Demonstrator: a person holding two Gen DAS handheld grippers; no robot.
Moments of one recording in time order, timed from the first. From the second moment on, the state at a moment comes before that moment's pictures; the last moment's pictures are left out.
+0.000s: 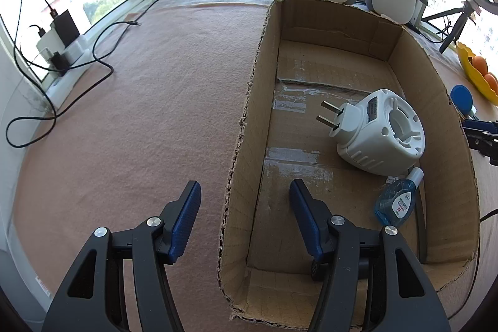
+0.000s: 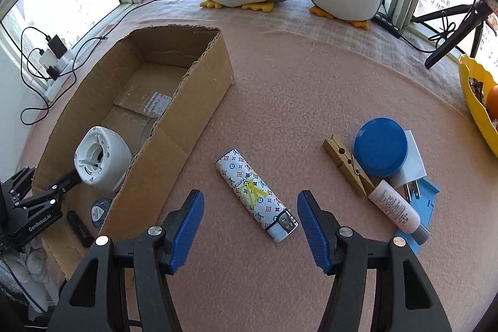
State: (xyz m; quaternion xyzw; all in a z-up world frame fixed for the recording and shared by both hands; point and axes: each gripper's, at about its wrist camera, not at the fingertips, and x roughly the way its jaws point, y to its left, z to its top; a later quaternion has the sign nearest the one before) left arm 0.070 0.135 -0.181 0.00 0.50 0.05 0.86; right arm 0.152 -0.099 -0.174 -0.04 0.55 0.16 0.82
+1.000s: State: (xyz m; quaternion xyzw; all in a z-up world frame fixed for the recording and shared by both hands) left arm 0.070 0.135 -0.182 -0.01 0.50 0.05 0.86; right arm 0.161 -0.098 -0.179 -0.02 0.57 0.12 0.81
